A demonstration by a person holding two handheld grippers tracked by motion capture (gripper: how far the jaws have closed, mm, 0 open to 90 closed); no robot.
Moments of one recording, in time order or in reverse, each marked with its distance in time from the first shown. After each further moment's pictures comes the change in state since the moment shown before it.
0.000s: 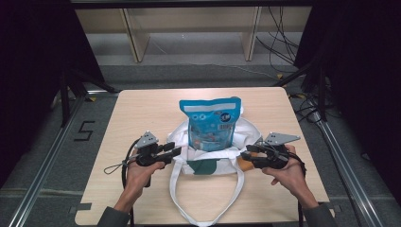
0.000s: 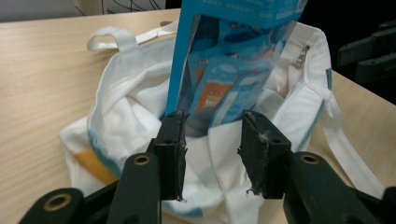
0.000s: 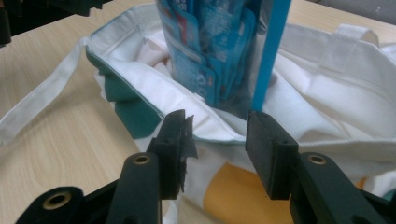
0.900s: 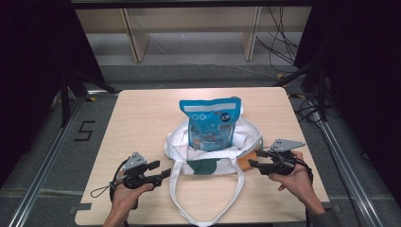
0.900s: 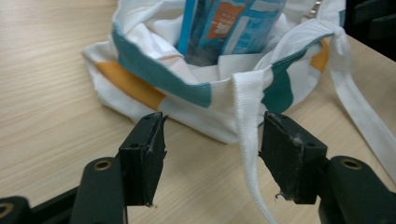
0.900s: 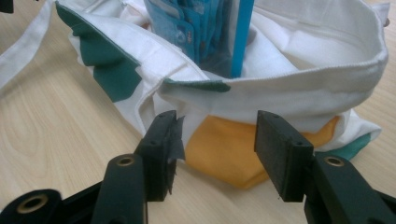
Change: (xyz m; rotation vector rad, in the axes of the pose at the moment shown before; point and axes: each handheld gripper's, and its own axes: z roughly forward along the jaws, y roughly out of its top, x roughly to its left) left arm -0.002 -0.050 -0.036 0.056 0.068 -0.037; right arm -0.005 -0.023 -0.010 0.064 -0.056 -0.005
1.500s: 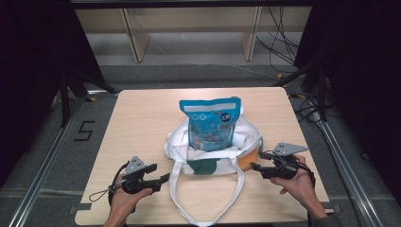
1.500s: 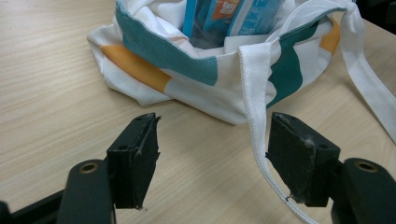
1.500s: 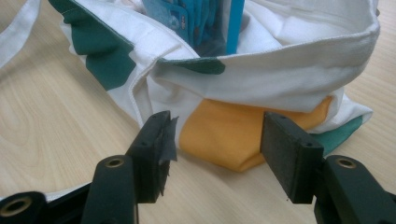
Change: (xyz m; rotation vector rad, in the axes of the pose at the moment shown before) left arm -0.003 -0.011 -0.002 0.026 0.023 0.030; right arm 0.002 -0.012 -0.004 0.003 -0.035 0.016
